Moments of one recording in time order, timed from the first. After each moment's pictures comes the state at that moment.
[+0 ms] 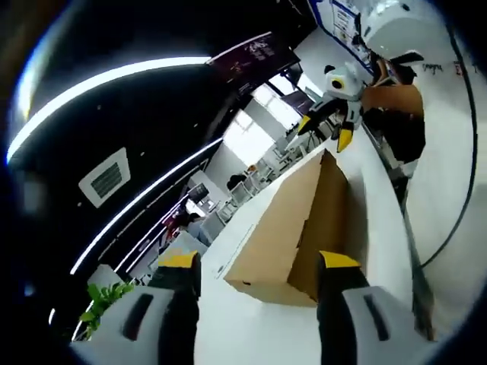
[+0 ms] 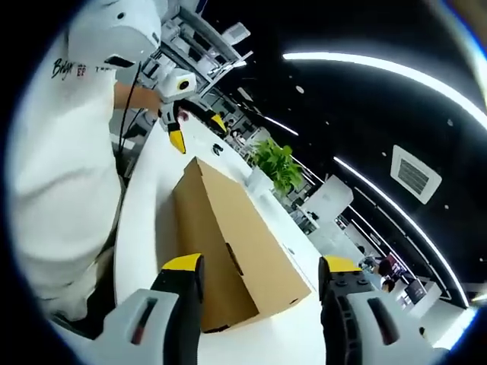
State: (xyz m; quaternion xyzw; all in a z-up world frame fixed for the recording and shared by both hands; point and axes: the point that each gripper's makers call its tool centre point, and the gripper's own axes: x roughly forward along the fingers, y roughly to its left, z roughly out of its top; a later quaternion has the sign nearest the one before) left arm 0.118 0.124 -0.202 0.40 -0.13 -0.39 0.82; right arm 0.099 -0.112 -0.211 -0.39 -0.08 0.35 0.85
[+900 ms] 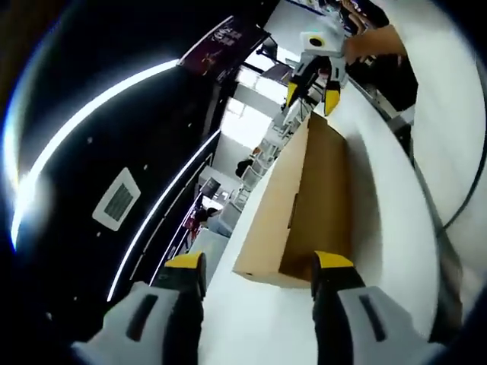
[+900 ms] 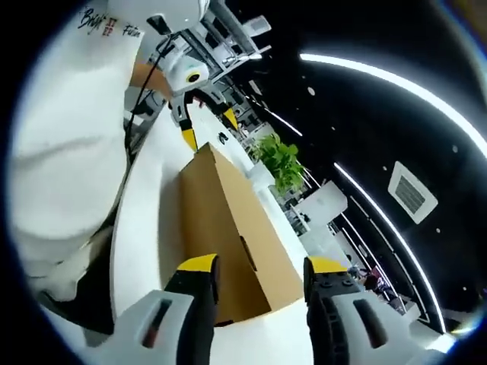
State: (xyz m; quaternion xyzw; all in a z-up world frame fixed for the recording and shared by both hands) left arm 0.135 0.126 -0.231 0.49 -0.13 -0.32 0.80; right arm 0.094 -0.105 -0.229 -0.46 -0.10 0.32 0.82
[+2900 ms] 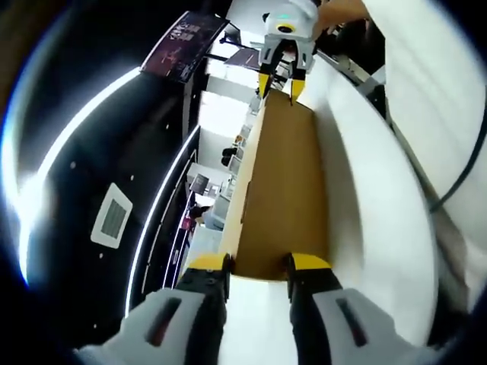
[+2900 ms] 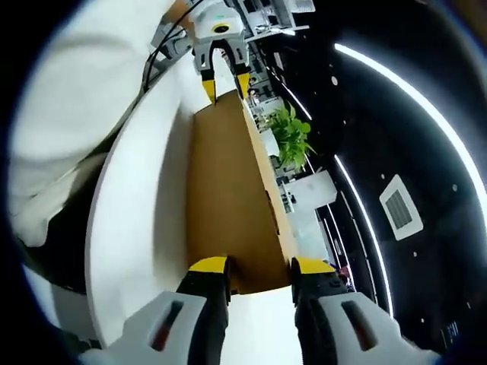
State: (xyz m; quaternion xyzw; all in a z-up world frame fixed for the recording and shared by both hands) left arm 0.128 0.109 -0.266 0.57 -0.11 -0.32 0.75; right arm 0.114 -0.125 -0.265 -0.58 -0.07 0.25 0.78
